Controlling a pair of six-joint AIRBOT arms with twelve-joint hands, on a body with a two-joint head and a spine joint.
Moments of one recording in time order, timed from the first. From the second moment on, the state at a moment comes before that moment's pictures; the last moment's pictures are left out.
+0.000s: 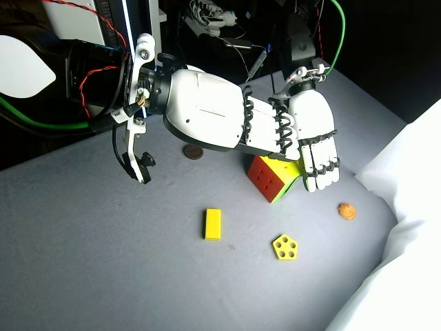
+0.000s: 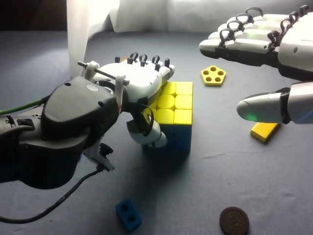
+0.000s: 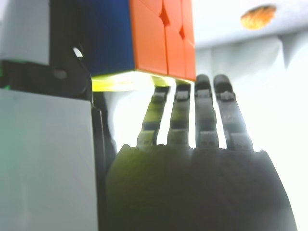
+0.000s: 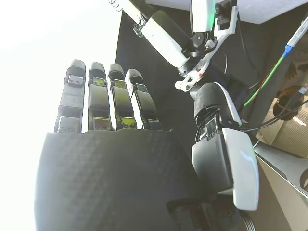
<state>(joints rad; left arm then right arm) 0.36 -1.22 0.94 -1.46 -0.67 2.31 -0.34 -0.71 0.80 -0.45 0.38 -0.52</state>
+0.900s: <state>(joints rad) 0.36 -1.24 0.98 -1.46 -0.65 2.31 -0.34 -0.71 0.80 -0.45 0.39 -0.52</state>
